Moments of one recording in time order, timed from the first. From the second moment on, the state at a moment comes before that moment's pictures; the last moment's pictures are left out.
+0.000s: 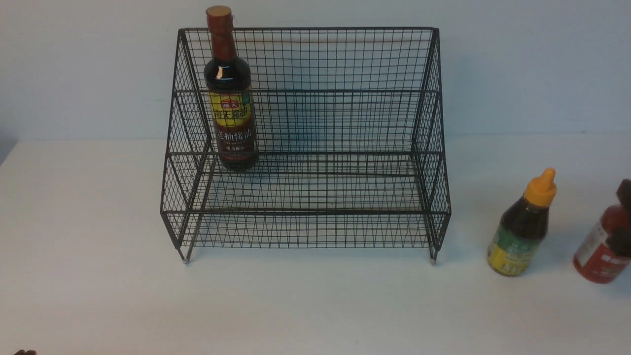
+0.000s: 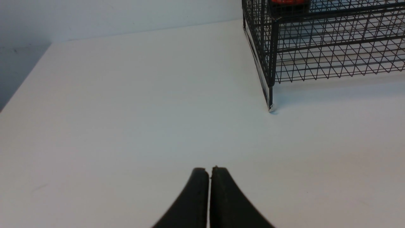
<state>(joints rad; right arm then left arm) -0.14 1.10 -0.25 -0.16 -0.56 0.14 -0.05 -0.01 0.03 0.04 0.37 0.02</state>
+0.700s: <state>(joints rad) 0.43 0.87 -0.70 -0.11 0.04 0.21 -0.05 -0.01 0.03 0.04 0.37 0.02</state>
